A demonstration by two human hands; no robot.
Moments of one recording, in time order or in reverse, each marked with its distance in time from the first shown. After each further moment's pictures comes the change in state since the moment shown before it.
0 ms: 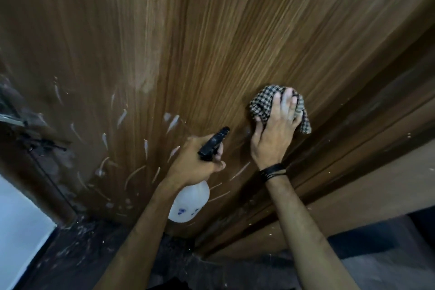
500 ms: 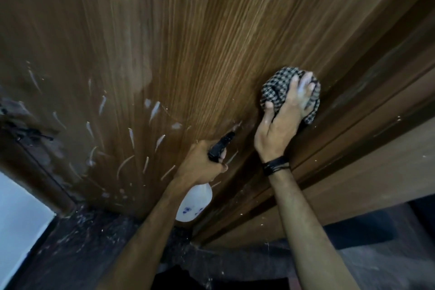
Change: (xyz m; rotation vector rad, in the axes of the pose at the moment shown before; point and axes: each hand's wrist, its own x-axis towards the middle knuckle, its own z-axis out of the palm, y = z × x) left_hand 0.012 -0.021 0.066 0.103 0.009 -0.121; right_hand 0.006 0.030 -0.022 0.271 0.087 0.153
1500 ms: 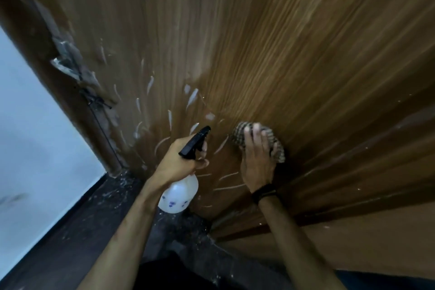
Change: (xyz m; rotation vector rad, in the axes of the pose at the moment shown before) left_hand -0.041 -0.055 -0.042 -0.194 0.304 -0.067; right_hand -0.129 0.040 0.059 -0.284 -0.383 -0.480
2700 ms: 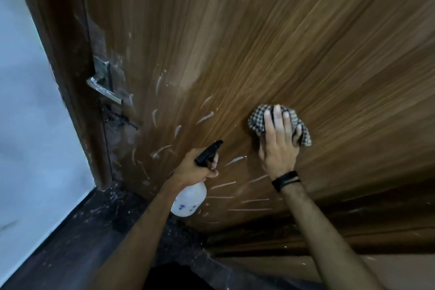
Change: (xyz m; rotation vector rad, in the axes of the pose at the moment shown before) left_hand 0.055 -0.045 -0.139 -0.243 -0.188 -0.099; right_hand 0.148 -0.097 -0.010 -0.130 0.058 -0.111
